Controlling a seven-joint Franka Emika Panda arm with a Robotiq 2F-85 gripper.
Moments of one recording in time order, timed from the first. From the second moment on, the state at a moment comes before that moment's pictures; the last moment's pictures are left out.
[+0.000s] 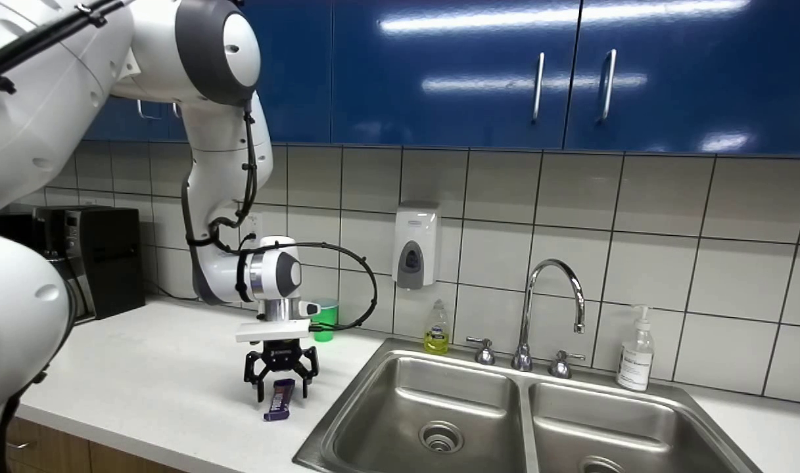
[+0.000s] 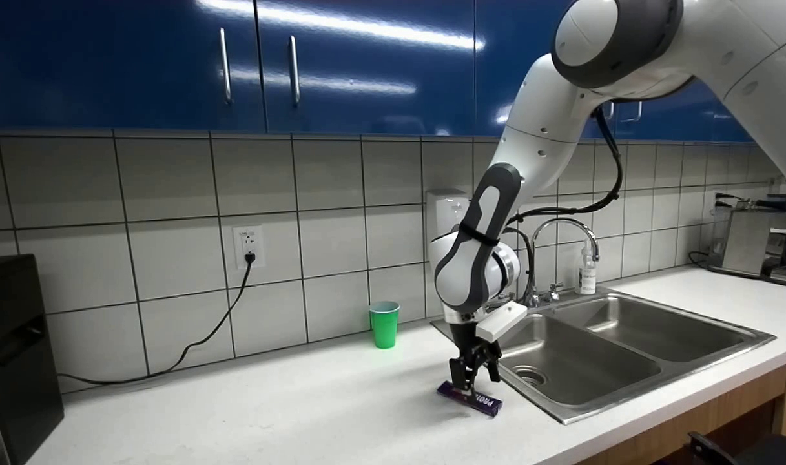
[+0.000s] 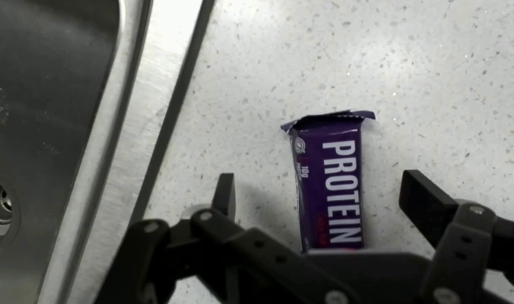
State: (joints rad) arm 0.11 0.58 0.03 -2.14 -0.27 2.52 -0.07
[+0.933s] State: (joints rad) arm 0.11 0.61 0.03 -2.12 -0.27 2.52 -0.07
